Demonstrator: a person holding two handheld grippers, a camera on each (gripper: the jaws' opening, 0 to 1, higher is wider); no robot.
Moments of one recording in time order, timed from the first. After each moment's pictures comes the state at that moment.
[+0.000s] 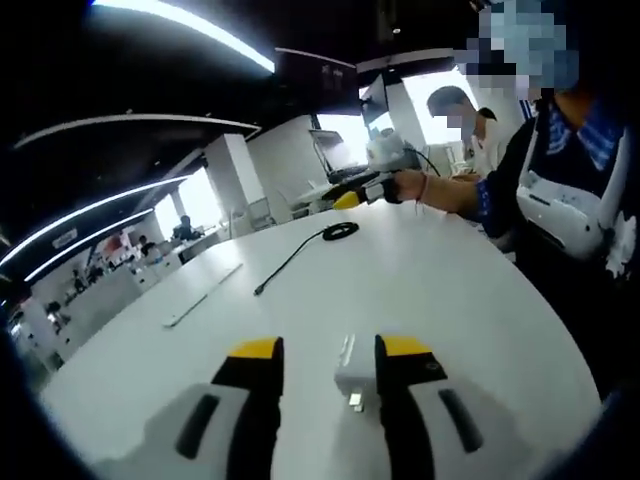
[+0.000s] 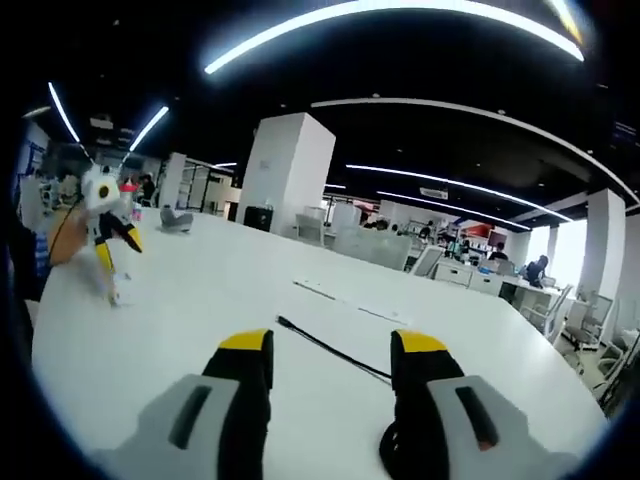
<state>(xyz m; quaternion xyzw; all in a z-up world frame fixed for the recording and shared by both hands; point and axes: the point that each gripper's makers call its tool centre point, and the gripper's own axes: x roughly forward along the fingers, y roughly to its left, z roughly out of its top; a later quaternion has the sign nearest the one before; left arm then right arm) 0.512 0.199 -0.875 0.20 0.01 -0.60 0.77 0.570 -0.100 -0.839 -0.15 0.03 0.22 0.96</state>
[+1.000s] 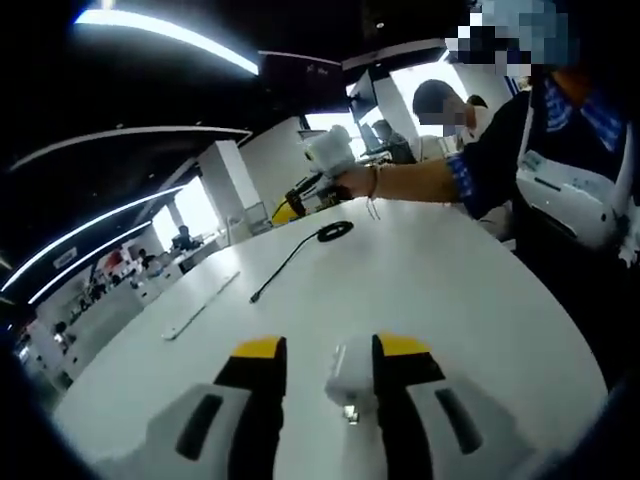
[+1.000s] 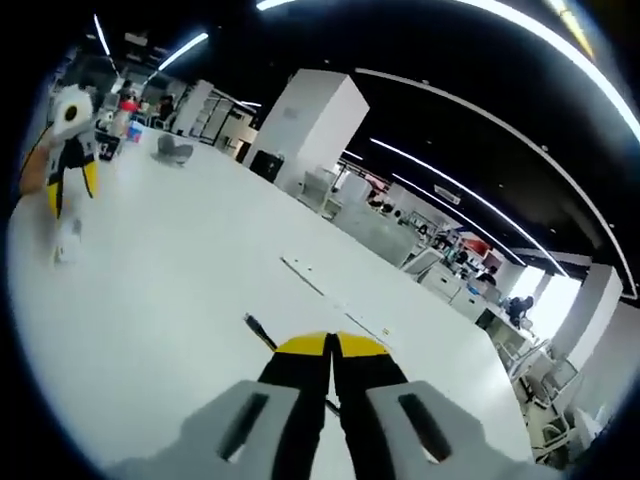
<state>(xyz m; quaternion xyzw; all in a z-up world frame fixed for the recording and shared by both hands) 0.506 0.189 -0.879 0.23 -0.01 -0.60 0.77 0.648 -0.062 -0.842 -0.28 0.08 0.20 0.94</state>
